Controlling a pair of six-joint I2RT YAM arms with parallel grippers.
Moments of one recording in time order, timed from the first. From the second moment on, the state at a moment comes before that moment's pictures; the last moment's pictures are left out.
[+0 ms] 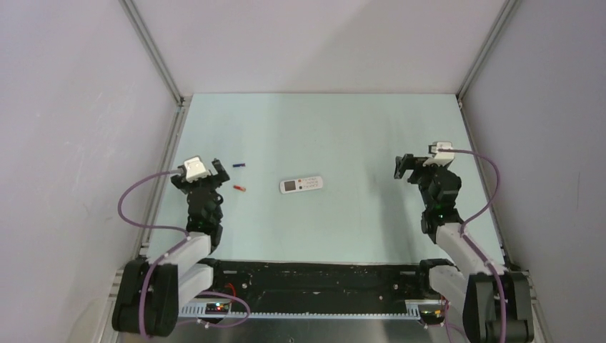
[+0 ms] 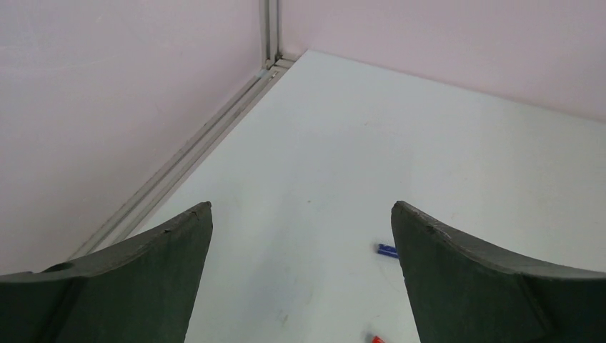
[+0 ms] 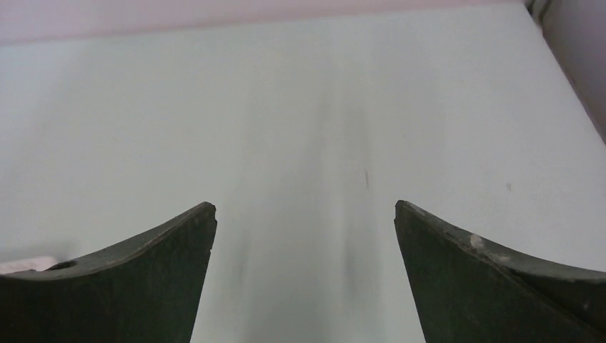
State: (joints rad) left arm -0.07 1.07 0.15 0.99 -0.46 -0.03; right arm 0.03 1.03 0.32 0.60 -0.02 0.11
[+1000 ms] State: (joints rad) left arm -0.18 0.69 0.20 0.26 -0.63 -0.73; right arm -0.13 1.19 0.54 0.29 -0.63 0.62
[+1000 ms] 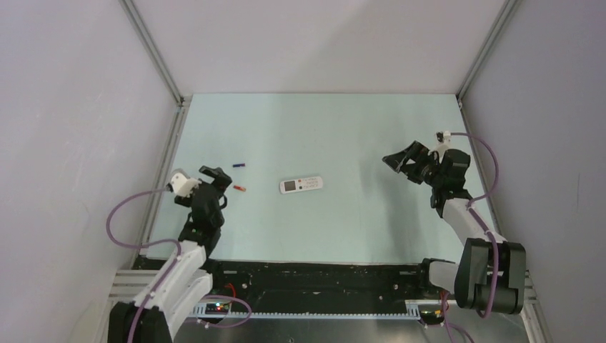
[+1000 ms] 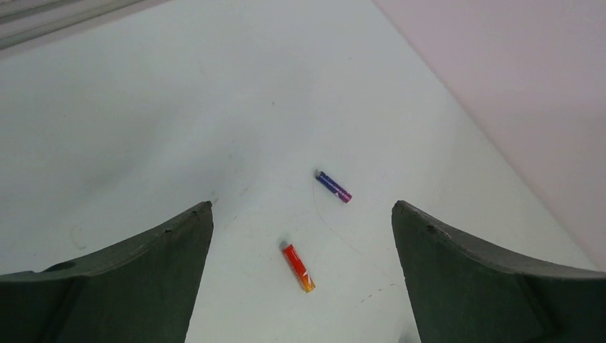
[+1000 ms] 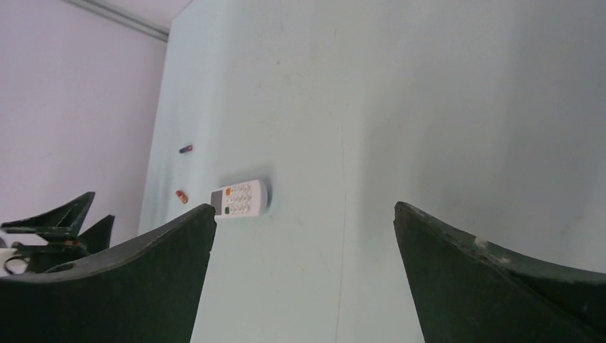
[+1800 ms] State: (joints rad) left arm -0.18 0.85 0.47 -0.09 -0.56 -0.73; right arm 0.16 1.25 0.75 0.03 -0.21 0.52
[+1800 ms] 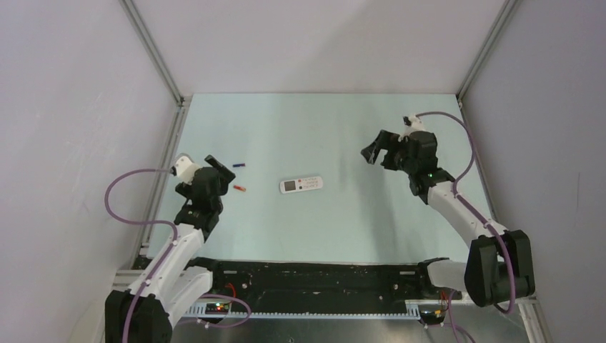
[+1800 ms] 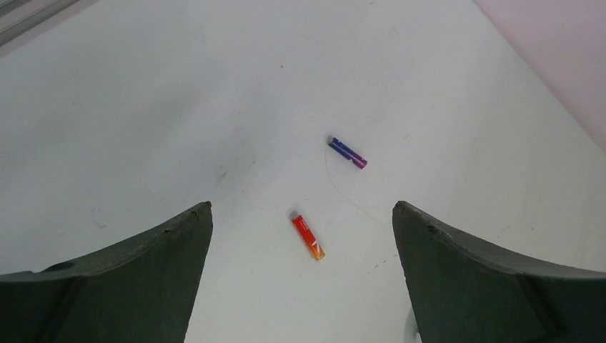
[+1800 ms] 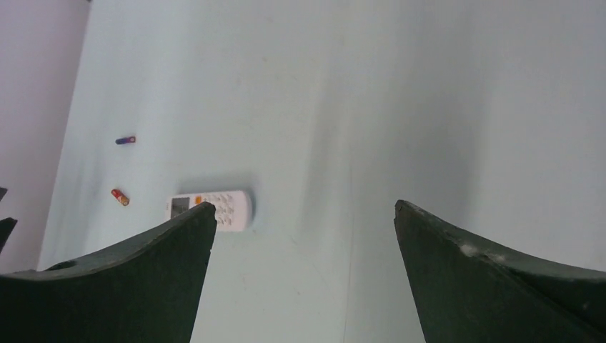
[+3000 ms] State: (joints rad) left arm -0.18 0.84 0.35 0.04 -0.39 -0.60; right arm 0.59 2.14 1.54 -0.25 -0.23 0.32
